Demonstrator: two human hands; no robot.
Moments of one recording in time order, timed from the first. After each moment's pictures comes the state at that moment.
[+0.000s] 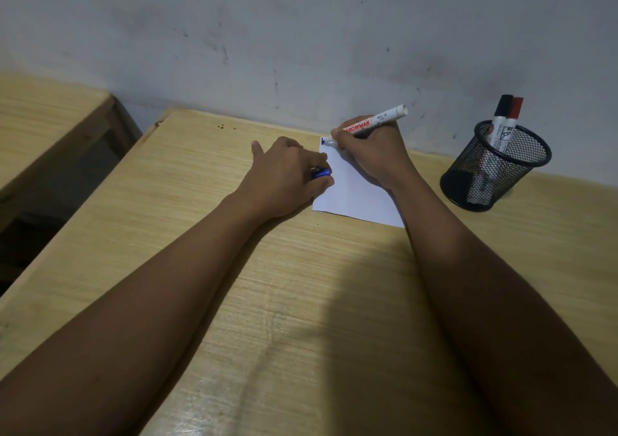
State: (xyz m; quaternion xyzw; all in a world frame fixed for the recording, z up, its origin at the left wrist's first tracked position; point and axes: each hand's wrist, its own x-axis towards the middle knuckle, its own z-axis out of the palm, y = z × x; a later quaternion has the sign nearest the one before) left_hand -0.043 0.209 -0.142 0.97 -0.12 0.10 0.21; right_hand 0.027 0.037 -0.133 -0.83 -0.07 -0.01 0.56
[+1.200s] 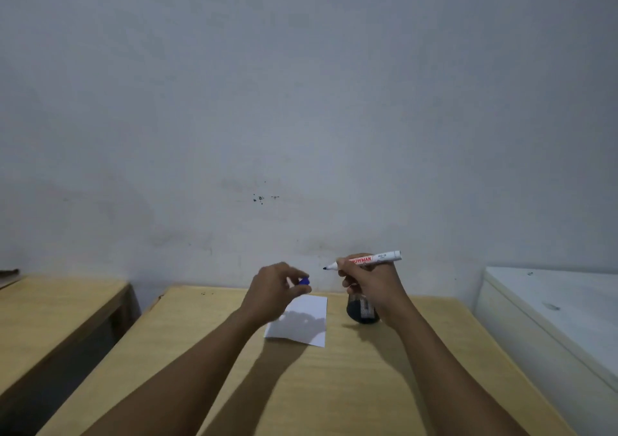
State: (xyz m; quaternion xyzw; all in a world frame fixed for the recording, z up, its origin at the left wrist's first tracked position) left_hand -0.123 0.143 -0.029 0.90 -0.14 0.16 0.39; right_hand -0.145 -0.071 -0.002 -0.71 -0.07 -0.10 0.70
